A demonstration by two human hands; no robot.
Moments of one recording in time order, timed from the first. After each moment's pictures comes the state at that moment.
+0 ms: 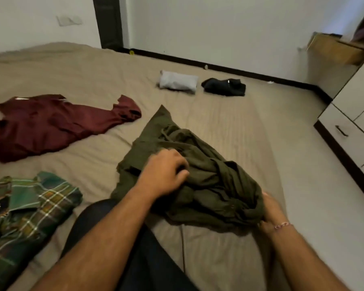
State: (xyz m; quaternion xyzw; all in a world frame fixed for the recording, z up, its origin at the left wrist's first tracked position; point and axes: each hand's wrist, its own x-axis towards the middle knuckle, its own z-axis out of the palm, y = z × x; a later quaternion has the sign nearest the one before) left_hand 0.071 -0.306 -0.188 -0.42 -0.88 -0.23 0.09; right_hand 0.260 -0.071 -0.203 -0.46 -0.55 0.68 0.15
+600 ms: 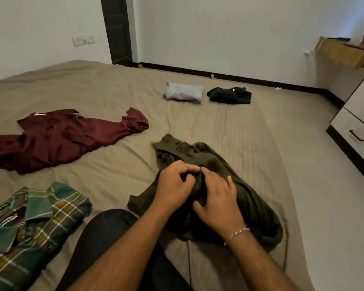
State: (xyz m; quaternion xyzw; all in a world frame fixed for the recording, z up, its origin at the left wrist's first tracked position) left_hand 0.102 -0.291 -0.182 -0.28 -0.81 -0.52 0.04; right_hand 0.203 -0.172 -0.185 -0.12 -0.97 0.18 0.14
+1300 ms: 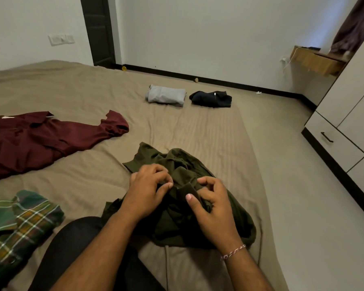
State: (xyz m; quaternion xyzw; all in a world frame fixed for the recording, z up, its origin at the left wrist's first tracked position) left_hand 0.088 -0.306 -0.196 -0.37 -0.86 -0.34 0.06; right_hand 0.241 -0.147 -0.186 -0.13 -0.86 0.42 0.27
